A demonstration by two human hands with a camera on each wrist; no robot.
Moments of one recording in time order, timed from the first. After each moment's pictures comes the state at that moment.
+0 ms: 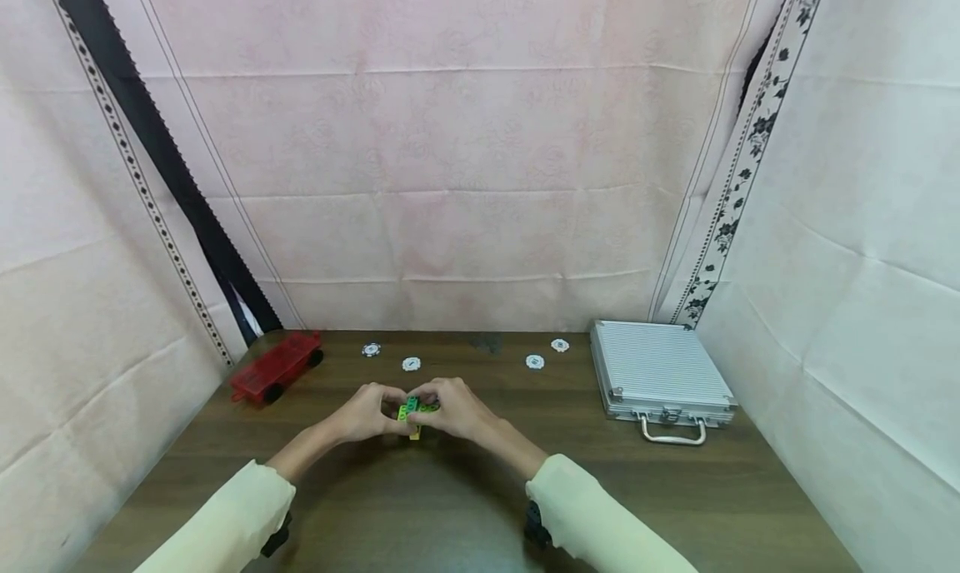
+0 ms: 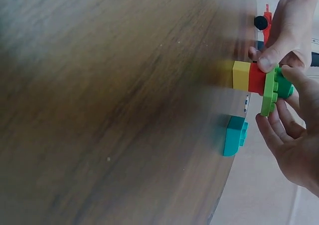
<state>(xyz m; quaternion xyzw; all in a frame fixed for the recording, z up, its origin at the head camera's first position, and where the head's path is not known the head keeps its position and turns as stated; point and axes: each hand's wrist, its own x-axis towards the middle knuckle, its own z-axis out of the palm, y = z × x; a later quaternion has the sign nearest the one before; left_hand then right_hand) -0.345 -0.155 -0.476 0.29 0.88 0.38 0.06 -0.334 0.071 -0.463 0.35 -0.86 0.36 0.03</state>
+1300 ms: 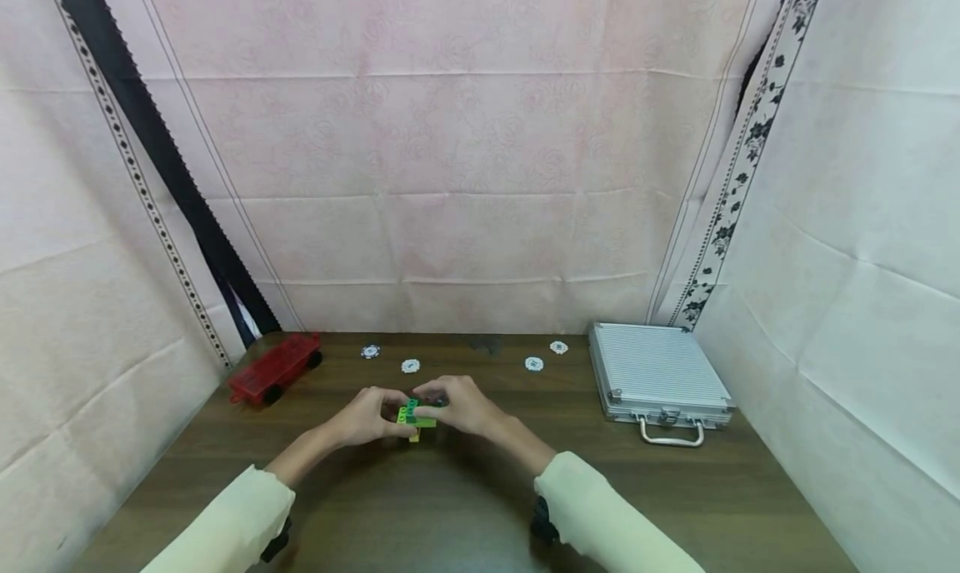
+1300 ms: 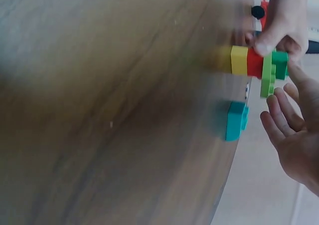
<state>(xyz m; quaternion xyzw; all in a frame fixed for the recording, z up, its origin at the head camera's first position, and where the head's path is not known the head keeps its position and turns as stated) -0.343 -0.156 -0.477 0.29 0.88 0.38 0.06 -0.341 0.085 -0.463 0.37 -0.85 0.37 0.02</state>
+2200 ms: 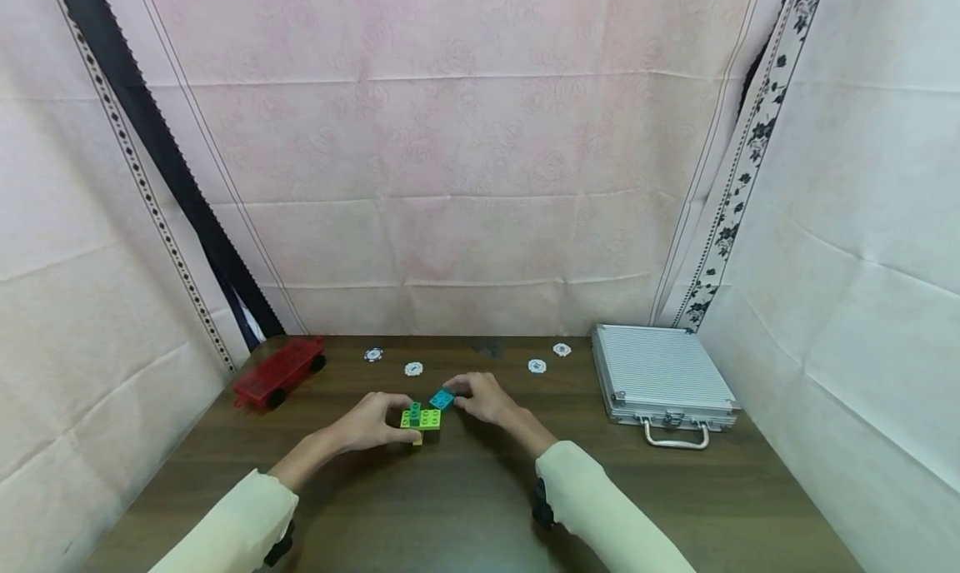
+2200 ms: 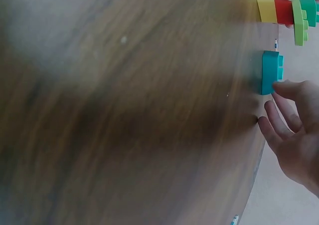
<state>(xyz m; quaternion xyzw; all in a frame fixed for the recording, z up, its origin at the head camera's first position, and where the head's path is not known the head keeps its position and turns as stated) -0.339 -0.154 -0.474 0.31 0.89 0.33 0.05 -0.383 0.110 -0.491 0.31 -0.89 0.33 0.04</state>
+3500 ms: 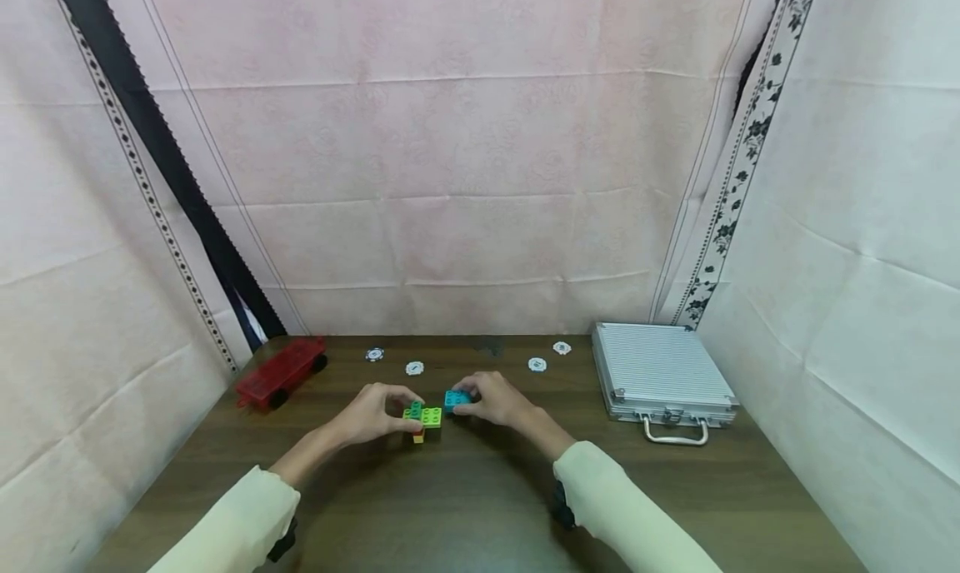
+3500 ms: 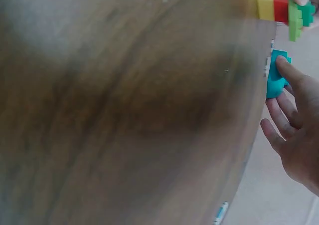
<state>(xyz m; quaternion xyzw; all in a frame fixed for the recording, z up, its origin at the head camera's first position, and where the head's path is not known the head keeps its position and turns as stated) -0.338 -0.151 -0.466 0.28 0.88 0.37 0.02 -0.368 0.128 -0.479 0.34 -0.90 0.28 0.04</state>
